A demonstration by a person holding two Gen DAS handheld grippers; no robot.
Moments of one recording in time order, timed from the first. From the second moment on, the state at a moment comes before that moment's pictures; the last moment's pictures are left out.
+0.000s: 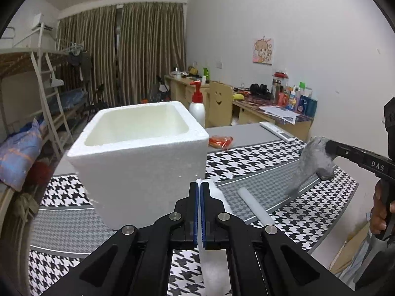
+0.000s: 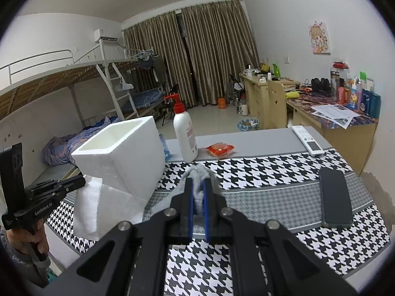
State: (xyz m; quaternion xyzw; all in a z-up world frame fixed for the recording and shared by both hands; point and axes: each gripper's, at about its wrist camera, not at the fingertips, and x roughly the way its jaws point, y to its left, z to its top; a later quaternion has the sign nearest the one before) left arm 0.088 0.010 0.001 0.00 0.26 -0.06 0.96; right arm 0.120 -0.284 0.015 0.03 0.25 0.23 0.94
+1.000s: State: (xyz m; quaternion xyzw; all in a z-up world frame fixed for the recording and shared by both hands) left arm 0.134 0.027 -0.090 -0.07 0.38 -0.03 0.92; right arm 0.144 -0.291 -0.066 -0.01 0.34 0.17 0.92
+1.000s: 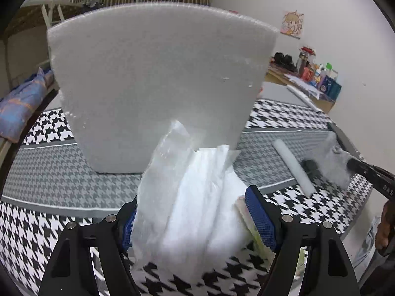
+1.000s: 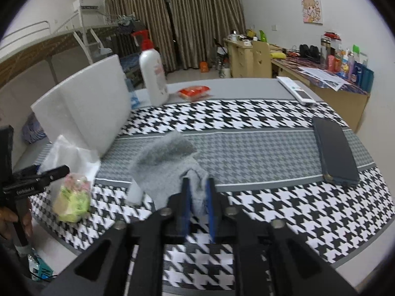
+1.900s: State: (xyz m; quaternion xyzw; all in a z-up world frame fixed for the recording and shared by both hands) left arm 0.155 0.029 -0.100 -0.07 0.41 -0.07 0.91; right arm 0.187 -0.259 -0.100 -0.05 0.40 0.14 0.90
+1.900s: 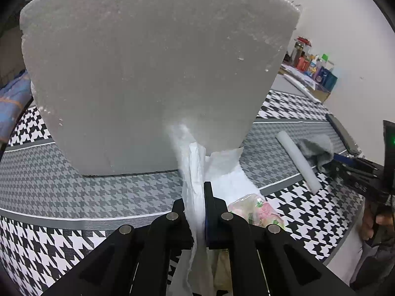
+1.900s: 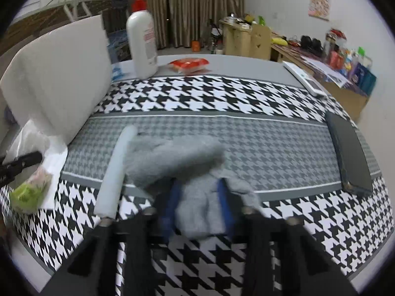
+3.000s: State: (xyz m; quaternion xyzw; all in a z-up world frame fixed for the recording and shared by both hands) left arm 0.083 0.036 0.002 -0.04 0.27 -0.10 0.96; right arm 0.133 -0.281 0.007 0.06 0.25 0.24 0.94
